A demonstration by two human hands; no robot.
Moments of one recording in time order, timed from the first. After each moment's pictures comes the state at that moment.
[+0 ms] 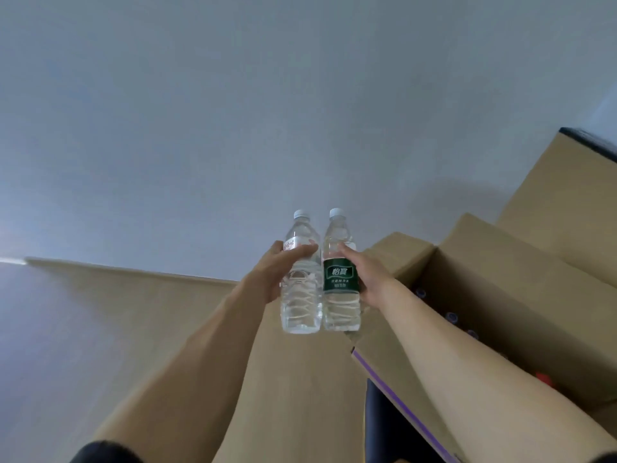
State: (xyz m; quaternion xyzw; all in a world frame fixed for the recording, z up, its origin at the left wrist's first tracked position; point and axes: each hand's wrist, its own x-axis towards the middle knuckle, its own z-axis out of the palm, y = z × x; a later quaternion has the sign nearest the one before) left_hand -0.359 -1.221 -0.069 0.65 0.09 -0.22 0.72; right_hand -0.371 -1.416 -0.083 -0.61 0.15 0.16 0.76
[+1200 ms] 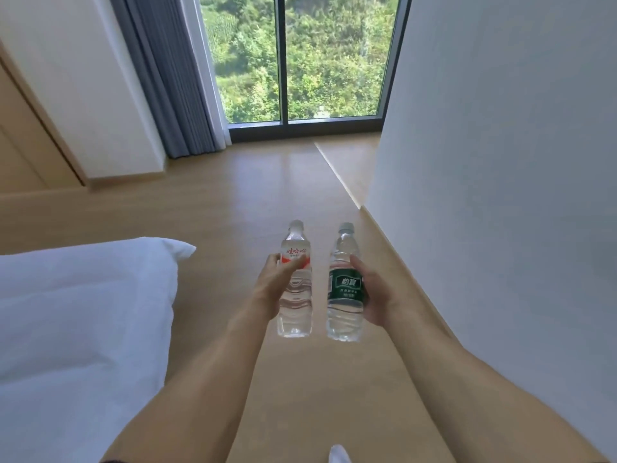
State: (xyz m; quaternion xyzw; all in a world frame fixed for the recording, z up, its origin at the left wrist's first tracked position) left_hand -0.528 -0.743 -0.105 0.45 0.48 0.28 0.70; right_hand -0.350 -0.830 -0.118 -0.52 -0.14 0.62 0.56
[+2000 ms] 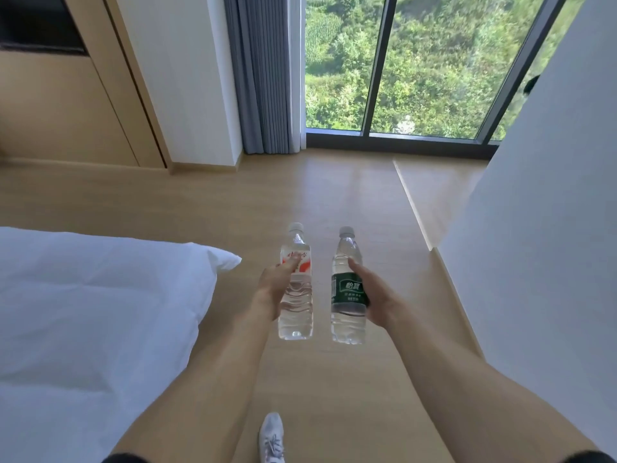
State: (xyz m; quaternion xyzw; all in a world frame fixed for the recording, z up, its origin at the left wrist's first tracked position) left_hand -0.516 -0.502 -0.130 0.35 0.57 0.39 0.63; right_hand -0.318 -0.533 -0.133 -0.55 -0.24 0.68 0.43
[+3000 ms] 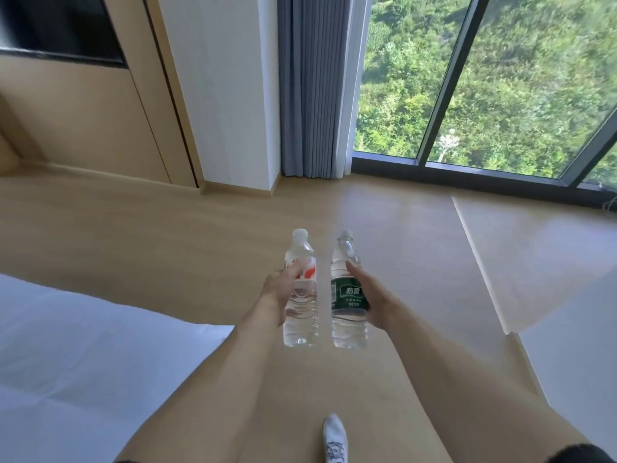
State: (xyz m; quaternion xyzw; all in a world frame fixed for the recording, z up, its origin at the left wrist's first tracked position) left_hand -0.590 -0.089 -0.121 0.27 0.59 0.44 0.62; right_hand -0.400 -0.077 -0.136 -0.52 -0.30 0.71 0.36
